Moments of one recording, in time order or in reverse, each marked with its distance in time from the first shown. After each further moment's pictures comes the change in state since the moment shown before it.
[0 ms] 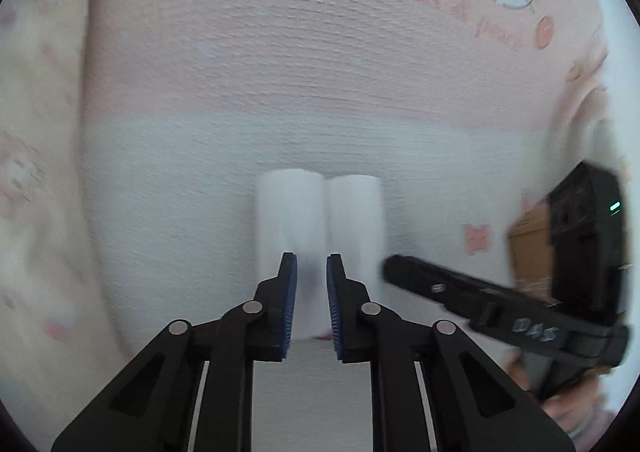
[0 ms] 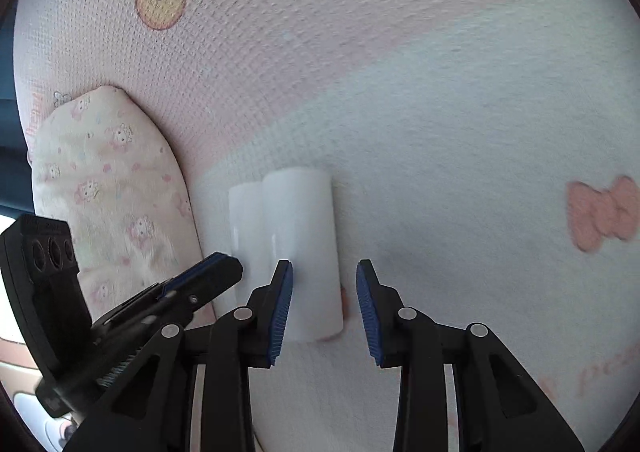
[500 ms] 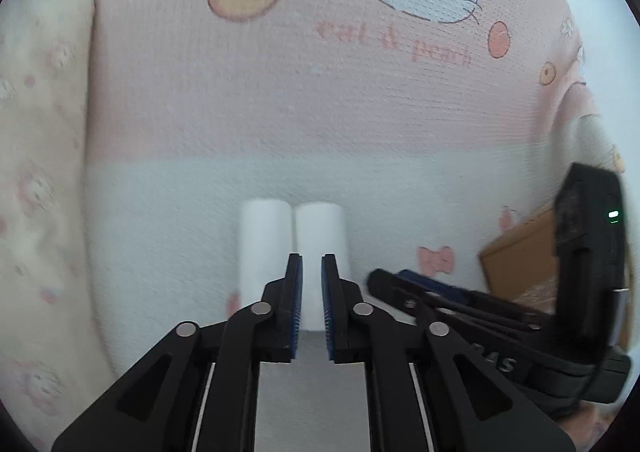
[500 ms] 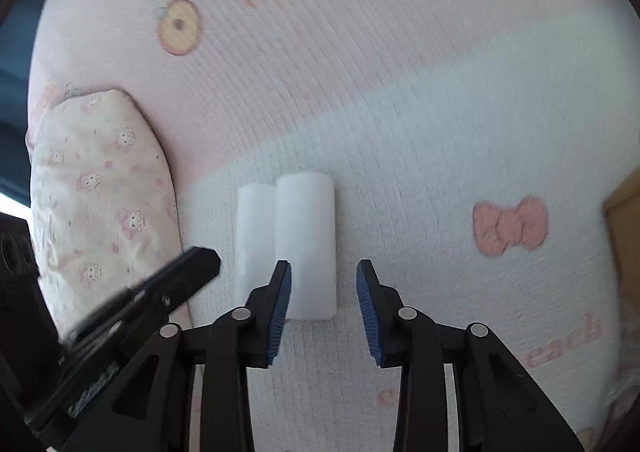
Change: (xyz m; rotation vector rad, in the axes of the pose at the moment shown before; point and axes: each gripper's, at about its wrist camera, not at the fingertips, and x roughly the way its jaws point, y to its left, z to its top) left arm -0.033 -0.063 -0.020 0.121 -0.244 0.212; right arm -0.039 0.009 -0.011 -0.101 -0.146 -0.119
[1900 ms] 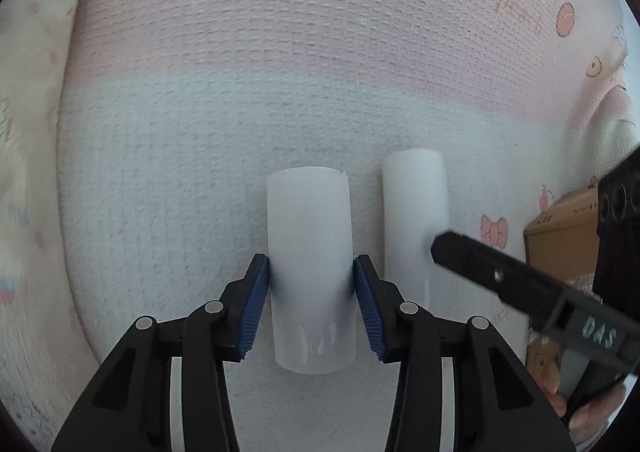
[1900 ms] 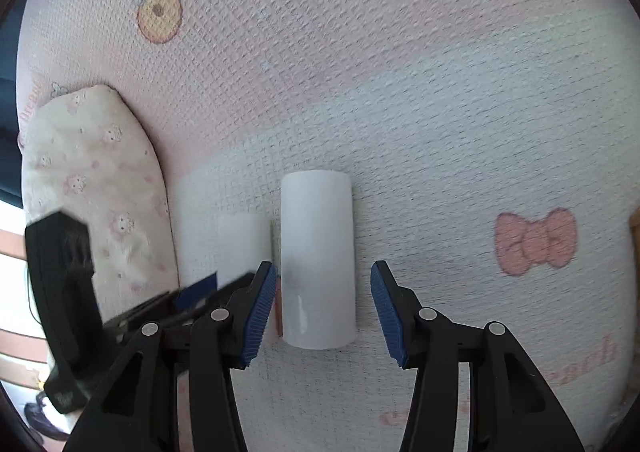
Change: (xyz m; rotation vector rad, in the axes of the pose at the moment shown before) left arm 0.058 0.068 -0.018 -0.098 0.242 -0.053; right arm 0.034 -0.006 0.008 0.039 0.088 -0.011
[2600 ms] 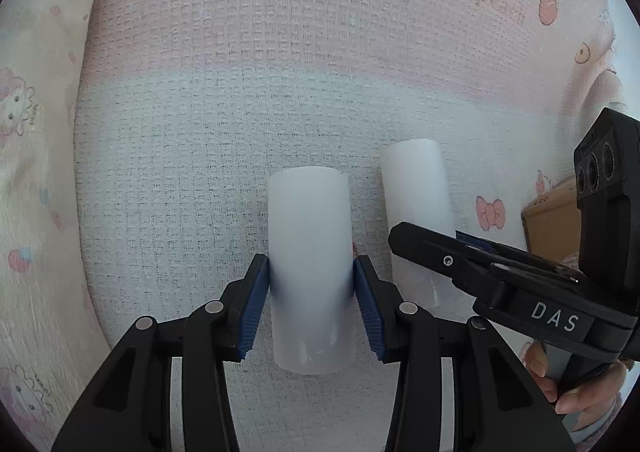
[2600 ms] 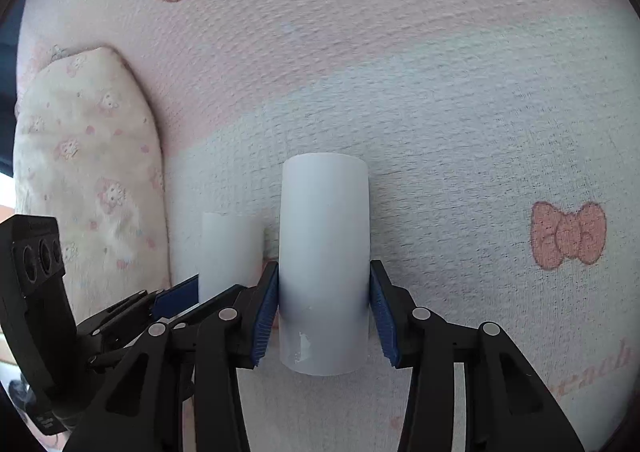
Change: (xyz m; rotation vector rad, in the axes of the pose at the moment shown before) left arm -0.020 -0.001 -0.013 0.035 -0.050 -0.013; right arm 0.020 0.025 -0.013 -0.078 0.036 -0.019
